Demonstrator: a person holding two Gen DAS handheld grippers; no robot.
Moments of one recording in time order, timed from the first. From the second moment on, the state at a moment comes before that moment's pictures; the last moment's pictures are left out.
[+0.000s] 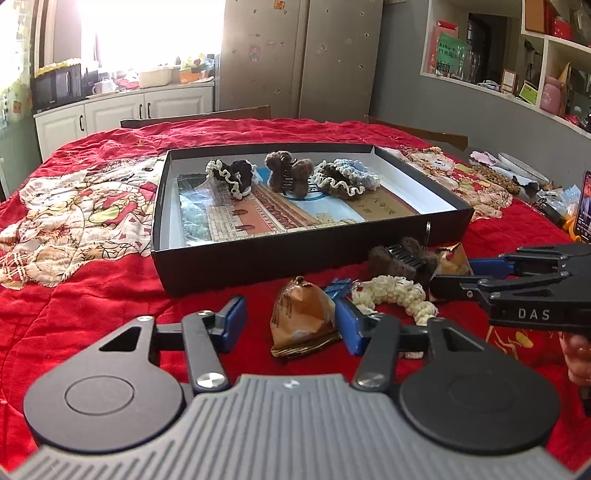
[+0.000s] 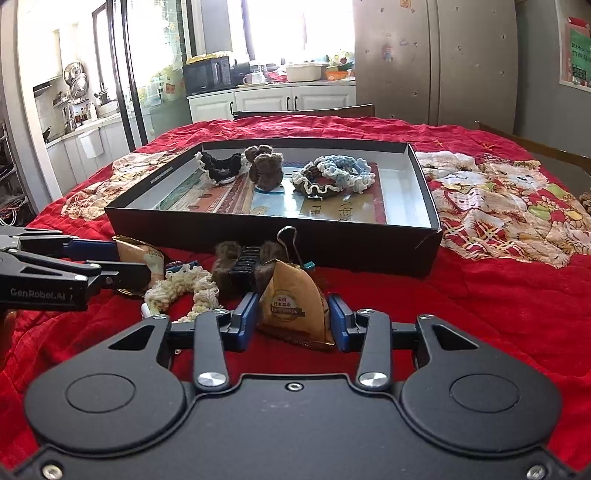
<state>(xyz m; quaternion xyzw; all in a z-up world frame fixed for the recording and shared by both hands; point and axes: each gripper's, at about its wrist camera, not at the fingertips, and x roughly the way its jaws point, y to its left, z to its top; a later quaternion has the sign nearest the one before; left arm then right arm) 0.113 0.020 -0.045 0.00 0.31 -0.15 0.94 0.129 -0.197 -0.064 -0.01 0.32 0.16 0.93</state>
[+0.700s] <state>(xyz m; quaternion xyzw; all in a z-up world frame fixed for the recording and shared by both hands) 0.109 0.018 -0.042 0.00 0.32 -0.16 0.93 0.128 -0.198 -0.064 -0.01 0.32 0.17 0.93</state>
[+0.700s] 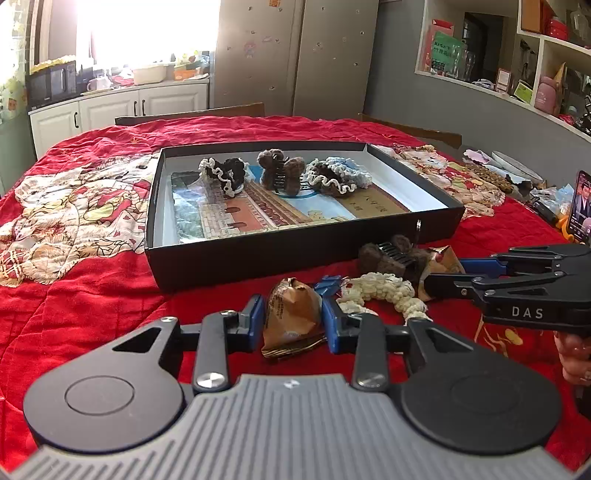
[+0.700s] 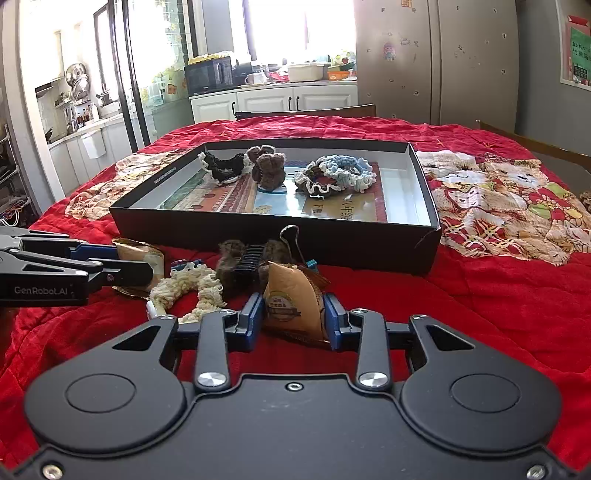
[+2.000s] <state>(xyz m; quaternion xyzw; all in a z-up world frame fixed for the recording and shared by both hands) 0.093 0.021 0.005 0.00 0.26 -0.18 0.95 0.107 -0.205 -0.019 -0.01 0.26 0.18 0.95</state>
